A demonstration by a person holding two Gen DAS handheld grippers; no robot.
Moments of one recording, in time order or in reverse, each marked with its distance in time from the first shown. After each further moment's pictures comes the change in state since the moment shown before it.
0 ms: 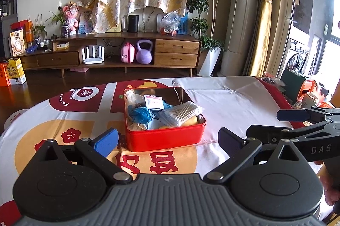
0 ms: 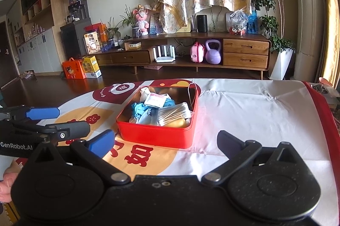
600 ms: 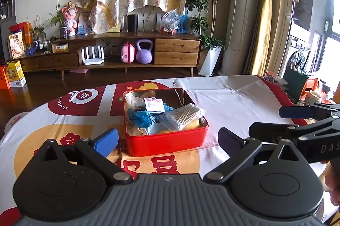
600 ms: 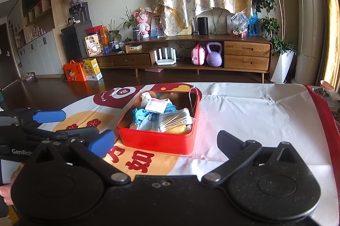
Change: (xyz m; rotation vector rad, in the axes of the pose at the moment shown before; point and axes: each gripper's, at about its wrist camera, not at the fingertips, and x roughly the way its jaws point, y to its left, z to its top) left arm 0.013 -0.002 0.007 0.020 0.006 0.006; right arm 0.004 0.002 0.008 0.001 -0.013 0.004
